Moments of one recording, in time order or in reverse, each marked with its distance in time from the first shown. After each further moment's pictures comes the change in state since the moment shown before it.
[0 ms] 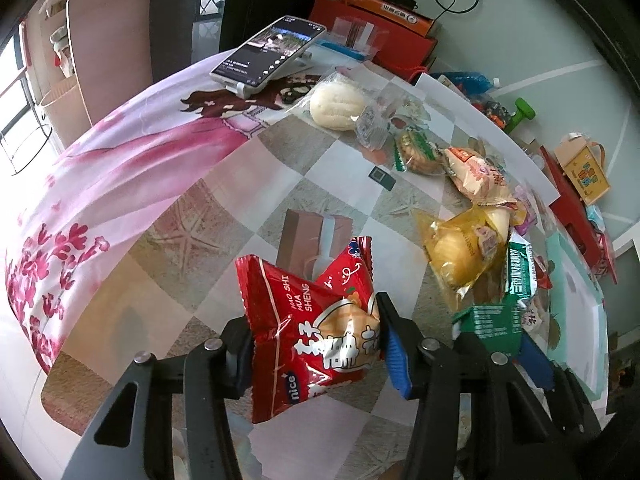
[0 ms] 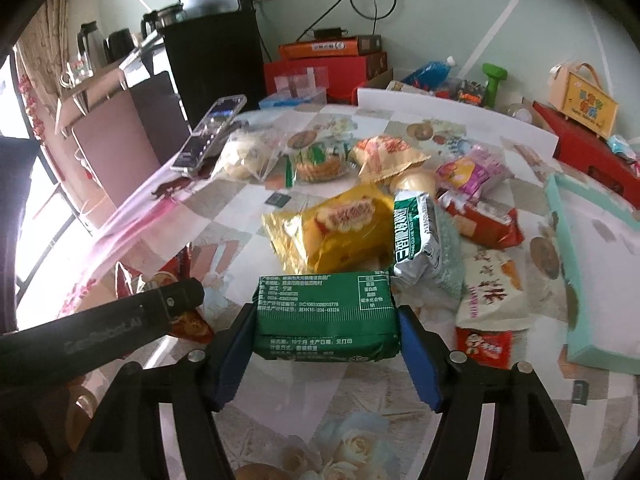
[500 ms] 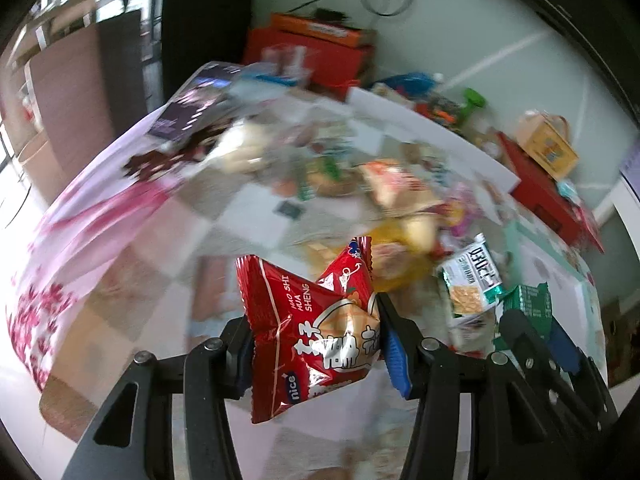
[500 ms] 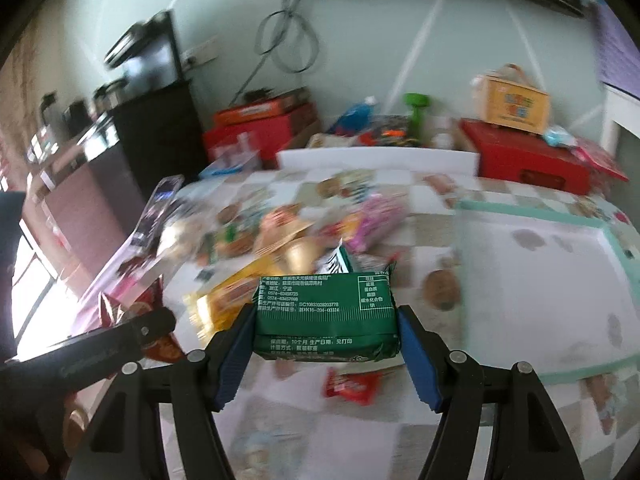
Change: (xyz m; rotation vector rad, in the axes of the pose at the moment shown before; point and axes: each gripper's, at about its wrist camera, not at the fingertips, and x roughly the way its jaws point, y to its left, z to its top) left arm -0.023 -0.080 0.006 0.168 -0.068 -0.055; right arm -0.057 -0.082 0.019 0.167 -0.162 -0.113
